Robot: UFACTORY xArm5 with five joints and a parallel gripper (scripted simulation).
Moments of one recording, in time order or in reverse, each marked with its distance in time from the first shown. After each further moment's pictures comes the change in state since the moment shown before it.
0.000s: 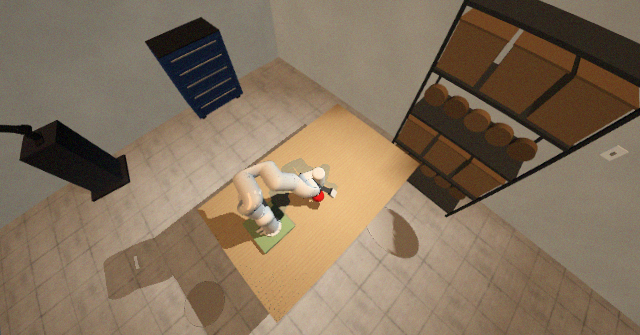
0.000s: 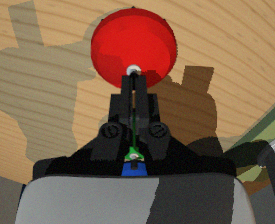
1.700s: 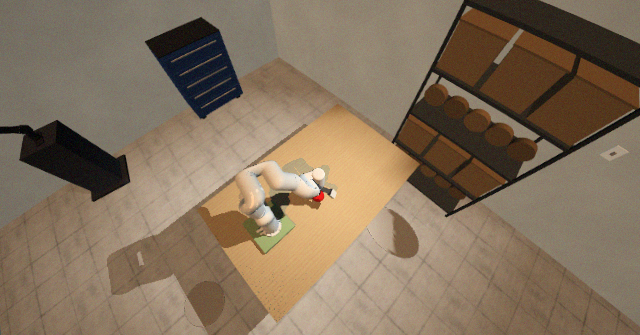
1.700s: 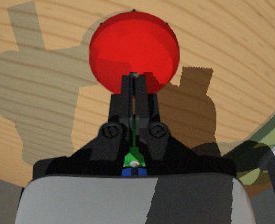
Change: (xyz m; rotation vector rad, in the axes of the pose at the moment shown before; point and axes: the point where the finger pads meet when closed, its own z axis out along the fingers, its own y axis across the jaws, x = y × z) arm 0.000 0.000 0.011 0.001 0.001 0.000
